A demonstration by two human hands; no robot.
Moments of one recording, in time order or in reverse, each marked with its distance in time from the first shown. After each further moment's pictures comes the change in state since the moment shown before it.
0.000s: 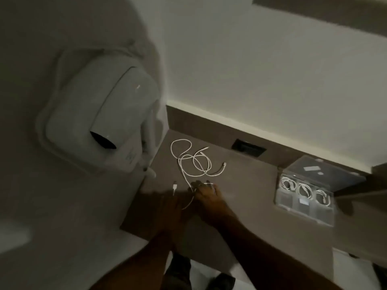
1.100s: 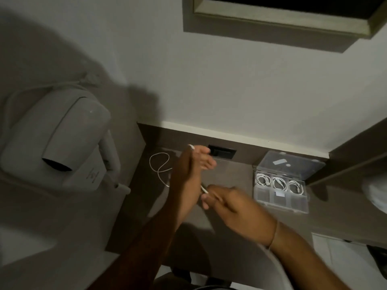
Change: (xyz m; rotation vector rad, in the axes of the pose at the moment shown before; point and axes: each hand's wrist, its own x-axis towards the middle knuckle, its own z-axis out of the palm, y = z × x) left_hand 0.031 0.159 -0.228 -1.373 0.226 0.108; right_hand -0.142 -0.002 -0.211 0.620 0.256 -0.060
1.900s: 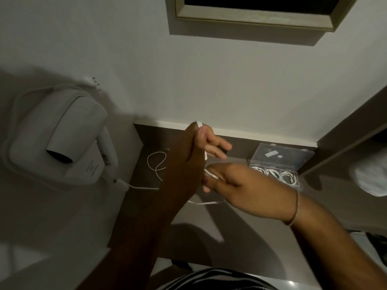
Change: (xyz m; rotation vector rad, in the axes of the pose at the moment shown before) left_hand -0.032 0.075 0.008 0.093 -0.137 0.266; right_hand -0.021 -0.070 -0.063 -0.043 -0.094 0.033
